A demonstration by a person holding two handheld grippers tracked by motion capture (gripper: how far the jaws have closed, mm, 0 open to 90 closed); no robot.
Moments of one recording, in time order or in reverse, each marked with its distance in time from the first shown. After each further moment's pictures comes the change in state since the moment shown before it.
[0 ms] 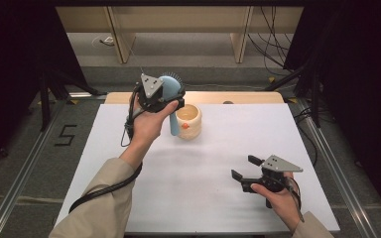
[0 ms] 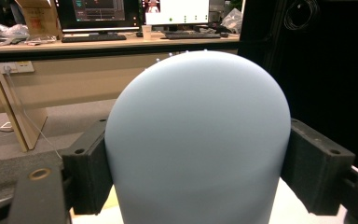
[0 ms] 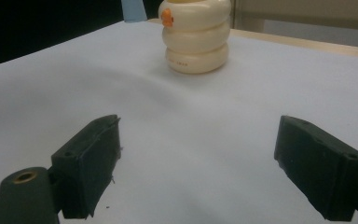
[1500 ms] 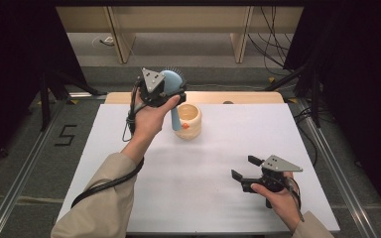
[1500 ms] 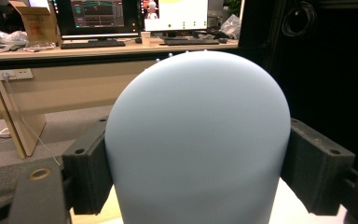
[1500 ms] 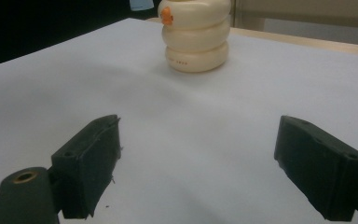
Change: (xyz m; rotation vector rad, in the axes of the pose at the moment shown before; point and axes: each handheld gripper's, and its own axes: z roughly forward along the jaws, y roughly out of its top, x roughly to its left) left arm -0.001 0.010 0.008 -0.019 -0.007 0.004; right arm -0.001 -0.001 0.001 -0.001 0.003 0.004
